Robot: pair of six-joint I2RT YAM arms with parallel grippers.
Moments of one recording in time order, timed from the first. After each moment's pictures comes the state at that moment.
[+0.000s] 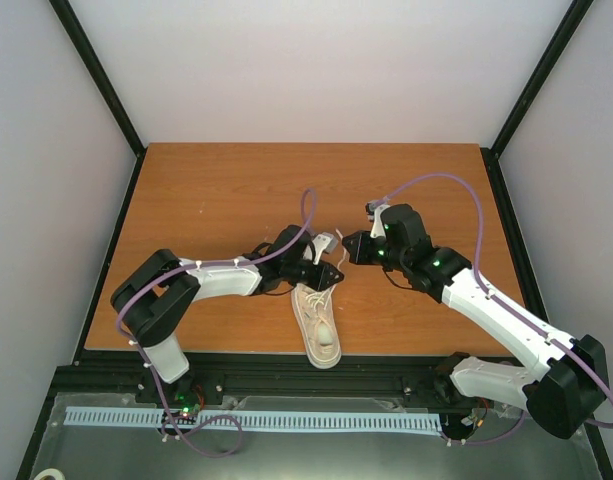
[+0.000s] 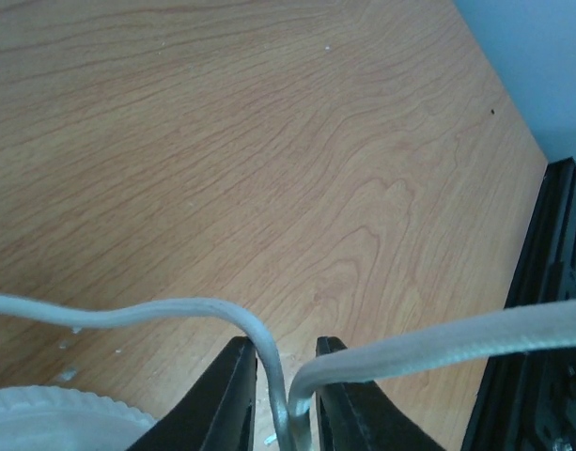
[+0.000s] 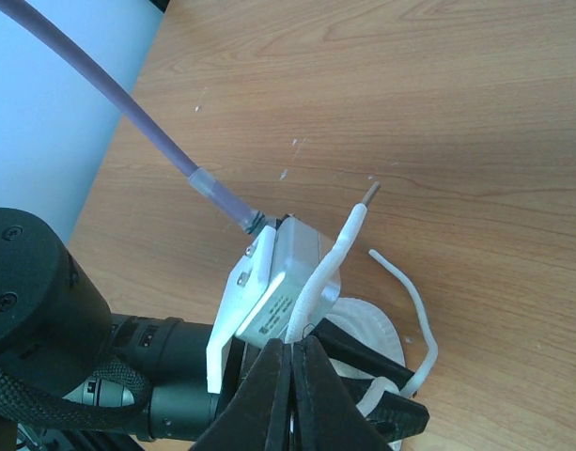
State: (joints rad) left arm -0.80 1.71 0.86 0.16 0.43 -0.46; right arm 0.63 1.12 0.89 -0.37 -0.18 0.61
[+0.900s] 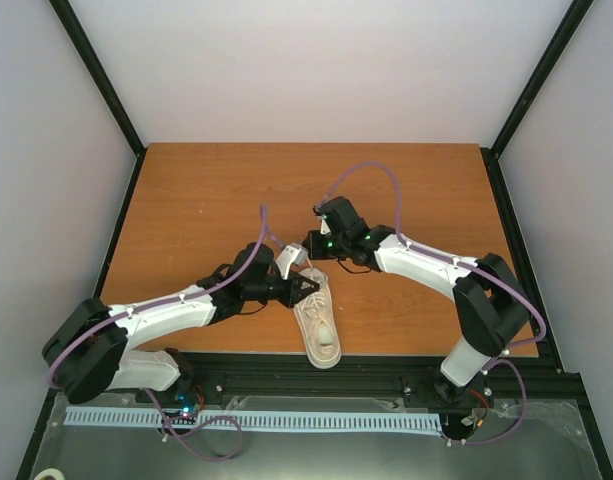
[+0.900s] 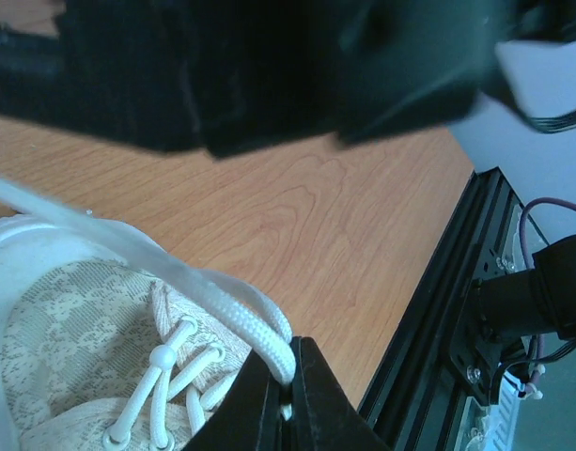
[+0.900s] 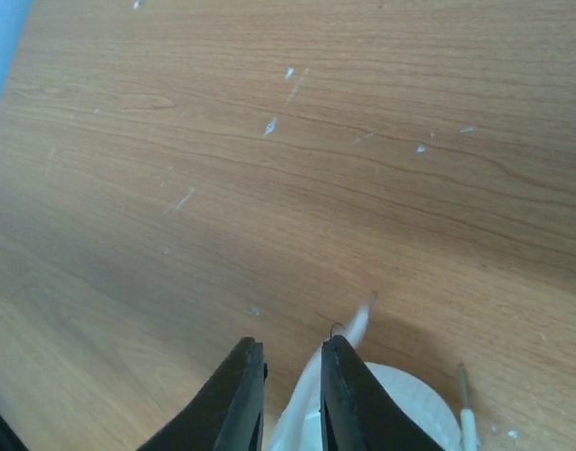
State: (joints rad) left arm -0.80 1.28 0.57 0.15 0.42 -0.51; right arm 0.74 1.62 1.10 -0.25 -0.17 0.59
